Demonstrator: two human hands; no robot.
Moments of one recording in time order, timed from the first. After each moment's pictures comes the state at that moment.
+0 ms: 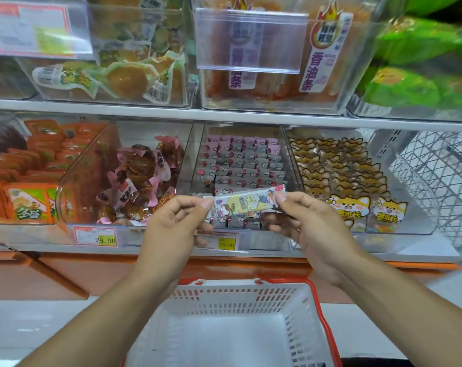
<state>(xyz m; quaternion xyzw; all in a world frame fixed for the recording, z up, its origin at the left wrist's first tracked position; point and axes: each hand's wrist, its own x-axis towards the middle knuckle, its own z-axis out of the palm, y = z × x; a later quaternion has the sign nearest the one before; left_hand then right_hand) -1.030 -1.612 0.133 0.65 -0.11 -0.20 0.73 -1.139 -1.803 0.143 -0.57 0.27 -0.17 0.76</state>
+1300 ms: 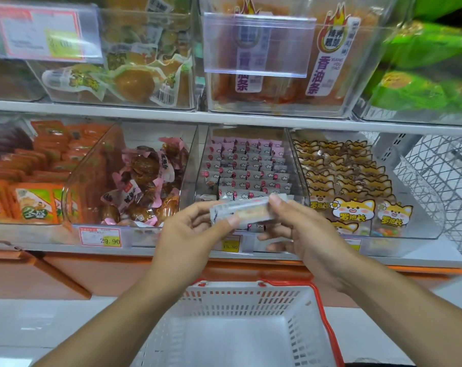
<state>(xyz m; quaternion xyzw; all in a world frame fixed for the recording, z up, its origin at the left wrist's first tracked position) -1.041 -1.612 0.137 0.67 -0.19 -0.22 0.69 -1.140 -1.795 0.149 -0.62 0.21 -0.05 0.75</state>
